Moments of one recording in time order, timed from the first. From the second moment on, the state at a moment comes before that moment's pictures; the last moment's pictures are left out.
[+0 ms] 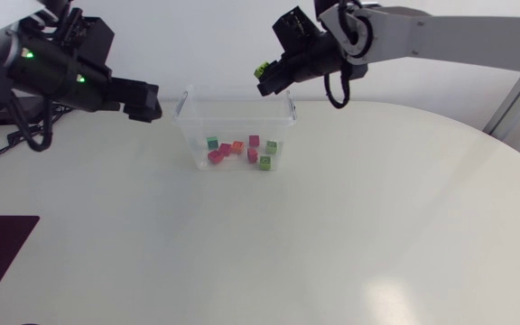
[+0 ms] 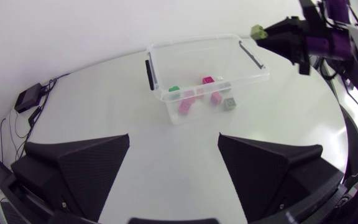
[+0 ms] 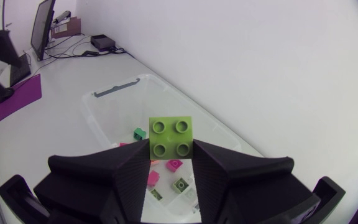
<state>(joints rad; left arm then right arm) -0.26 1.39 1.33 -0.73 -0.03 0.03 0.43 2.00 1.76 -0.28 -0.18 -0.34</state>
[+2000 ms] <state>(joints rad) 0.04 0.31 0.29 -0.17 -0.02 0.14 -0.05 0.38 0.31 -0.01 -0.02 -0.21</state>
